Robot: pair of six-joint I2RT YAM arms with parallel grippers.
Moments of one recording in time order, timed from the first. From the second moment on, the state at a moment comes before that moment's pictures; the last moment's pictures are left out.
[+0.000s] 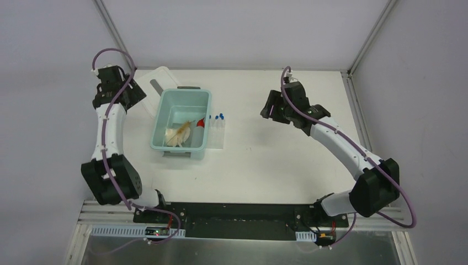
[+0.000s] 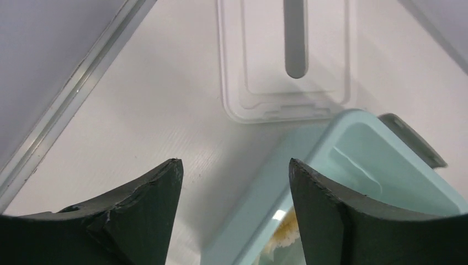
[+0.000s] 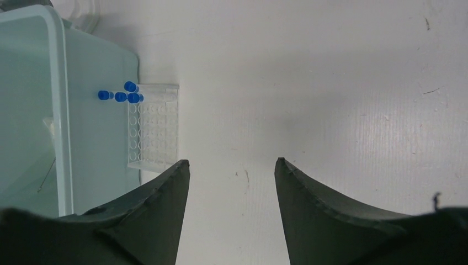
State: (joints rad) left arm 0.28 1.39 1.33 -0.60 -0.08 -0.36; right arm 0.52 1.42 1.21 -0.51 0.06 0.62
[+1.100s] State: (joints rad) left arm 0.26 2.20 1.80 -0.69 -0.18 -0.55; right arm 0.52 1.21 1.19 -0.52 0.12 0.64
